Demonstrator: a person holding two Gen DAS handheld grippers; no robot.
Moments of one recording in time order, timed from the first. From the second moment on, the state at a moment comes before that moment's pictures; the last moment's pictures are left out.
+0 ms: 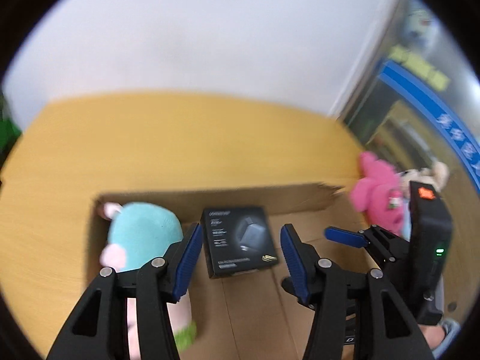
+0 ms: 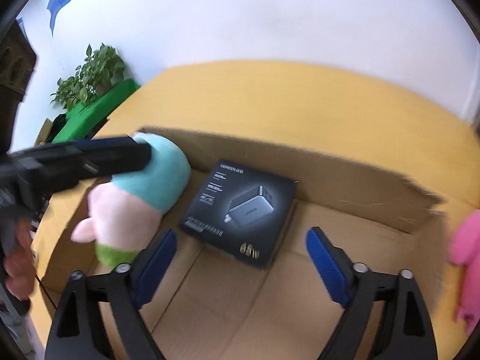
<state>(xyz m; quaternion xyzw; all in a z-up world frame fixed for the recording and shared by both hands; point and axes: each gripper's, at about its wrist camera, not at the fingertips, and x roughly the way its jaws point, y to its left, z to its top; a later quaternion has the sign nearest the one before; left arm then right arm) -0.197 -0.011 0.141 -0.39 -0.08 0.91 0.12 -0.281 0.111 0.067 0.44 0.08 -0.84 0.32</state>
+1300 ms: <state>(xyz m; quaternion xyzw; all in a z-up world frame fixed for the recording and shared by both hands) 0.103 0.008 0.131 -0.25 -0.04 0.96 0.09 0.038 0.213 0.140 0.30 0.08 -0.93 0.19</state>
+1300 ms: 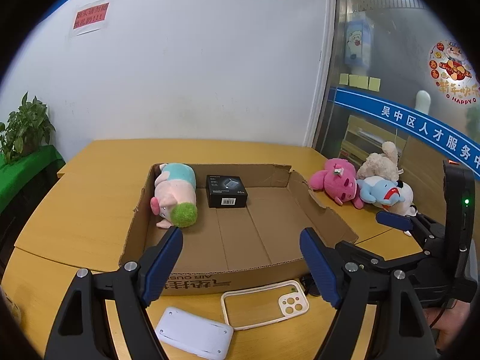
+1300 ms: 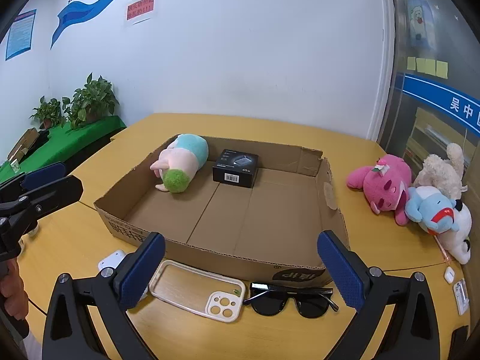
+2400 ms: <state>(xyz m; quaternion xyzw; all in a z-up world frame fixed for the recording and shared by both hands) 0.081 -0.086 -0.018 -0.45 -0.16 0.87 0.10 0.056 0.156 -0.007 0.46 0.10 -0.78 0.42</state>
